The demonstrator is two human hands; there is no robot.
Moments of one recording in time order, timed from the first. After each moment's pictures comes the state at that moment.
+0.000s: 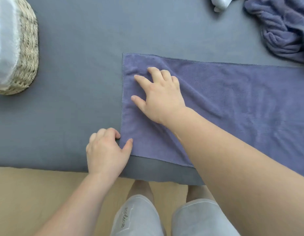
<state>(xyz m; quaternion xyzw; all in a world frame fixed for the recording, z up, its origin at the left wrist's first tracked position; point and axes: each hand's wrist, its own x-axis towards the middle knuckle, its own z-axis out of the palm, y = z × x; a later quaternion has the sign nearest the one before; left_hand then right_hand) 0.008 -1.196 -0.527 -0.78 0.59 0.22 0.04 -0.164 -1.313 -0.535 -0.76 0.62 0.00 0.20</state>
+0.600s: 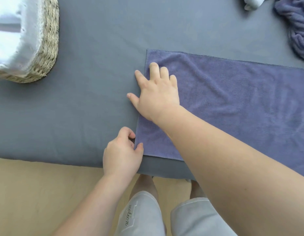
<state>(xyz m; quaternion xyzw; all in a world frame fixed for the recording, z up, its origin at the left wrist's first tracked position) 0.036 -1.187 -0.521 -0.80 0.50 0.34 -0.03 -0.076 -1.319 -0.537 -0.75 0.64 0.11 0.15</state>
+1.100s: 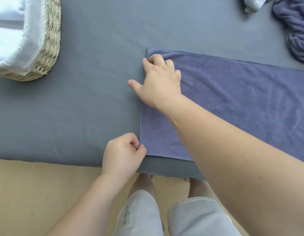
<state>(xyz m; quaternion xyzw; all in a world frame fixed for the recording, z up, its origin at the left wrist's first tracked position) 0.051 -1.185 -0.523 -0.76 0.51 0.39 -0.05 -0.071 -1.340 -0.521 -0.69 0.68 0.04 0.25</state>
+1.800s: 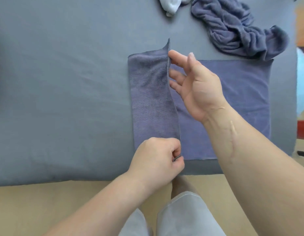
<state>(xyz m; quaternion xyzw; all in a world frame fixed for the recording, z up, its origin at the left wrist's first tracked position) -0.148 -1.178 -0.477 -0.48 0.76 0.43 -0.08 -0.305 -1.282 -0.482 -0.19 0.53 -0.52 0.64</state>
